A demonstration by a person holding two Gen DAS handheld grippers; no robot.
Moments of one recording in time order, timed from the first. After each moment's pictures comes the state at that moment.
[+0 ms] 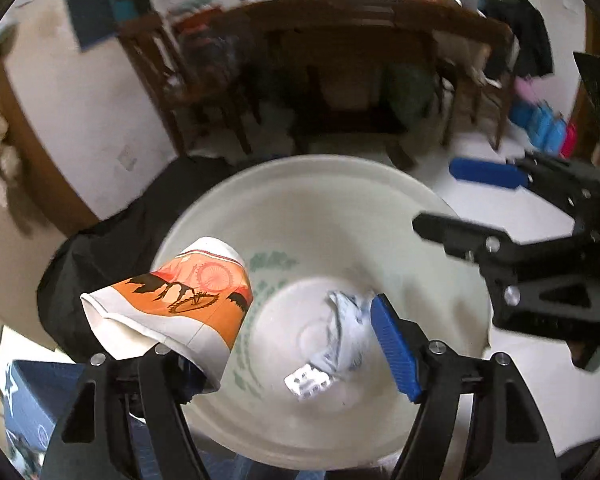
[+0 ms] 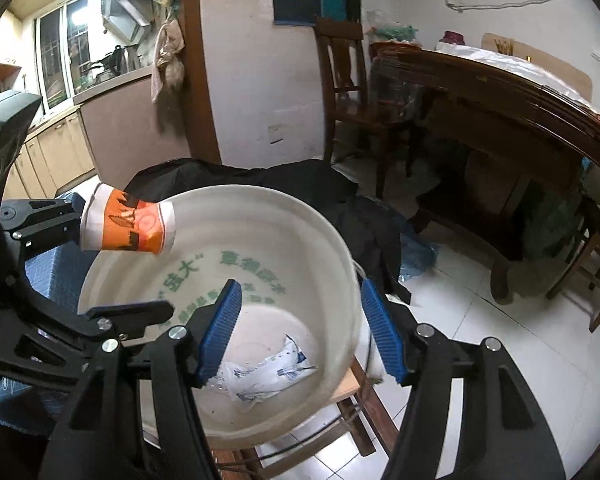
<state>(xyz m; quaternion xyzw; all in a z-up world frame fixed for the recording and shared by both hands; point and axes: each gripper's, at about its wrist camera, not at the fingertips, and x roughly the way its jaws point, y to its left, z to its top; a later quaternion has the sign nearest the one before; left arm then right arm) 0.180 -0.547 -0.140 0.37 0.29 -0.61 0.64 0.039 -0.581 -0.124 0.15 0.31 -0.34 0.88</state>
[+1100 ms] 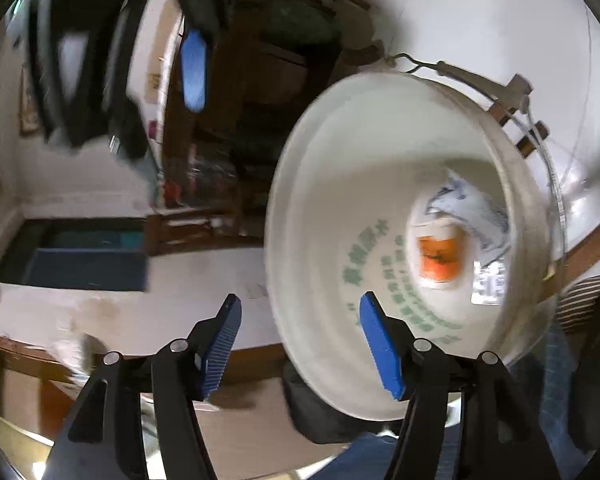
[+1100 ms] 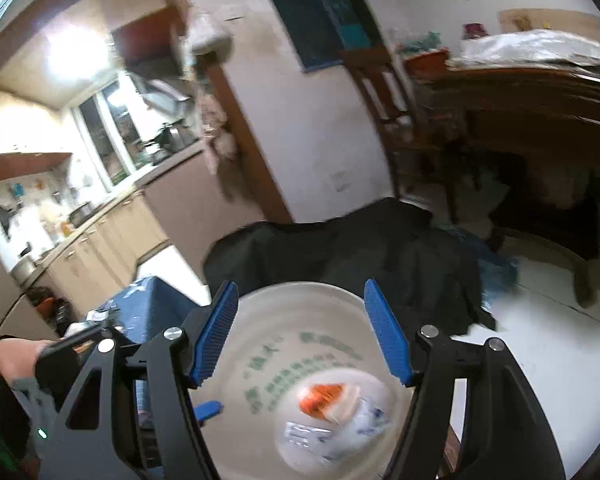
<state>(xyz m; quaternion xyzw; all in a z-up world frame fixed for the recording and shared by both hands) 0.095 -0.492 -0.188 0.69 -0.20 -0.46 0.53 0.035 -0.634 -0.071 0.25 0.19 -0.20 0.93</state>
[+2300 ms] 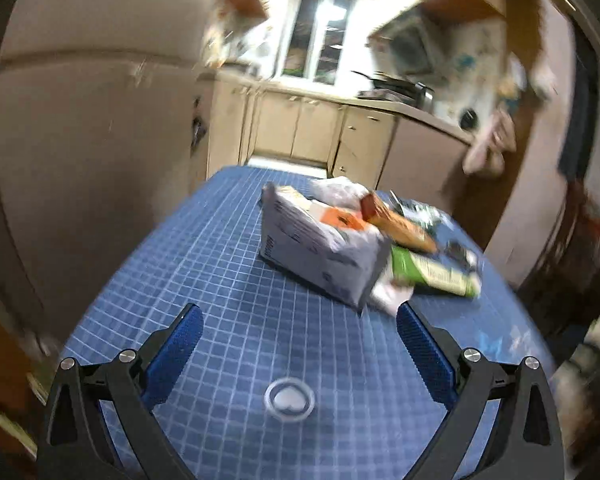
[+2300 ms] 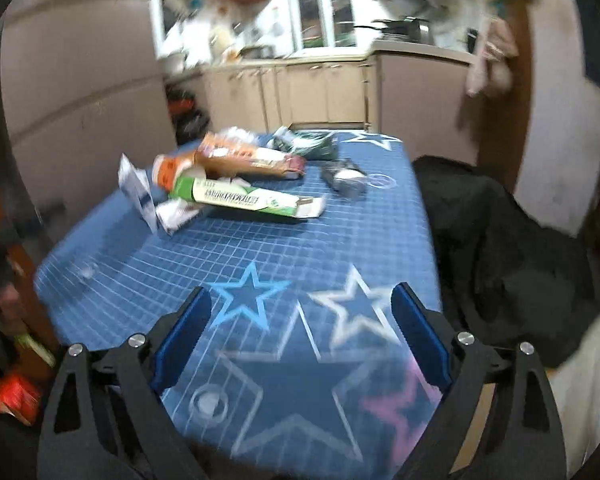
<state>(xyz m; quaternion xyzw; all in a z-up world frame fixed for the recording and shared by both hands) 0.262 0.063 -0.109 -0.12 0.28 -0.05 0.95 0.250 -0.294 -0.151 0.01 0.32 0.11 0.94</state>
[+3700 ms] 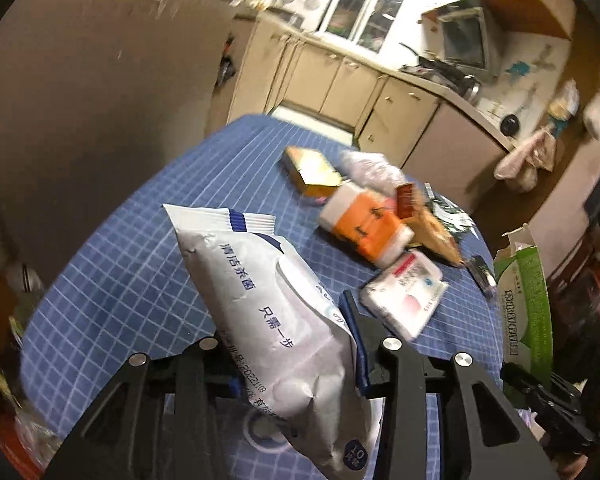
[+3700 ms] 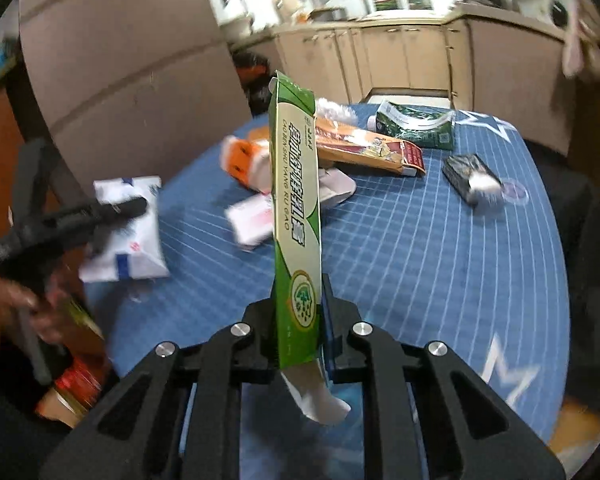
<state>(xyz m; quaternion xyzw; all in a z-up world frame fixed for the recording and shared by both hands) 0.302 0.062 -0.128 -0.16 0.35 -0.01 0.92 0.304 -0.249 -0.144 0.06 0.37 0.26 0.89</state>
